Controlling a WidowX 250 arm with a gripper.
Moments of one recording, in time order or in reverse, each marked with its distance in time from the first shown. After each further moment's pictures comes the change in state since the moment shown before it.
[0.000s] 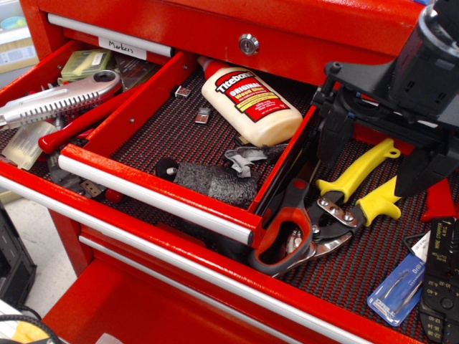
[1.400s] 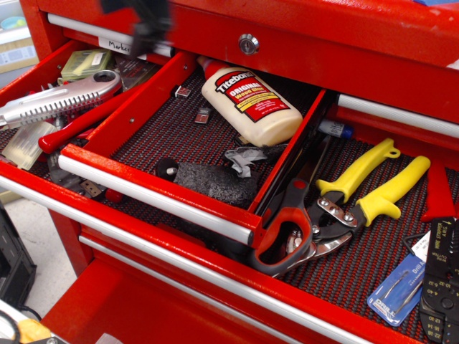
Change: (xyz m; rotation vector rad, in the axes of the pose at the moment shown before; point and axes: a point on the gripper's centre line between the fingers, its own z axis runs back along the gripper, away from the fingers) arm 0.080 0.242 -0.039 0.281 -0.132 -0.539
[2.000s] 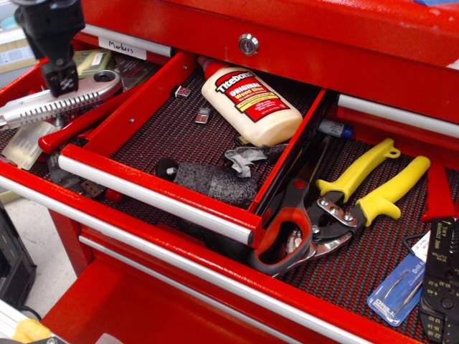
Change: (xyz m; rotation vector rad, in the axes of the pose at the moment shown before) arm -0.050 0.021 -0.075 -0.150 -0.044 -0.126
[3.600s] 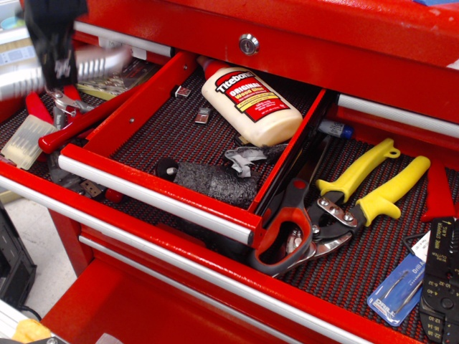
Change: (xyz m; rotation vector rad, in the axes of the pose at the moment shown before) arm 0.005 -0.026 0.055 -0.220 0.067 -0.032
